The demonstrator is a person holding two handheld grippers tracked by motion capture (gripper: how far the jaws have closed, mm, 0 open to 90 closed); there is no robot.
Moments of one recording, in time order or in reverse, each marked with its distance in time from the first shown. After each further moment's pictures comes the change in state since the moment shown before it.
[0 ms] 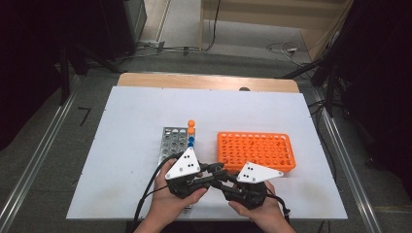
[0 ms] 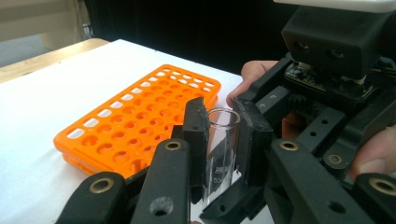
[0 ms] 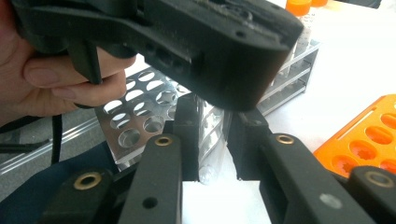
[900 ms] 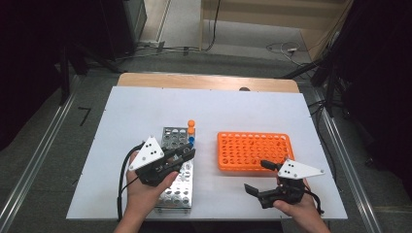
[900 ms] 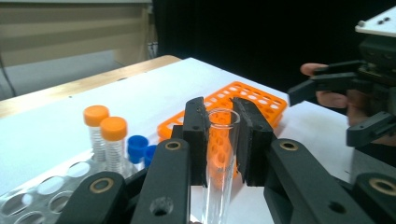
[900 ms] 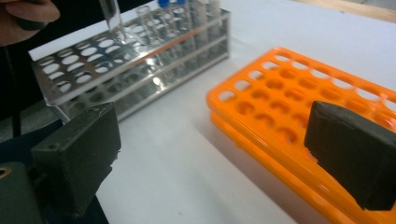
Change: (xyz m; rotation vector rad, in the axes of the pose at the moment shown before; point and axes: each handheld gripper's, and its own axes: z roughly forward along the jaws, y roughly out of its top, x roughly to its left) left arm 0.039 -0.012 -0.050 -0.104 0.240 -0.049; right arm -0.062 -0.035 -0.066 0.013 -0.108 0.036
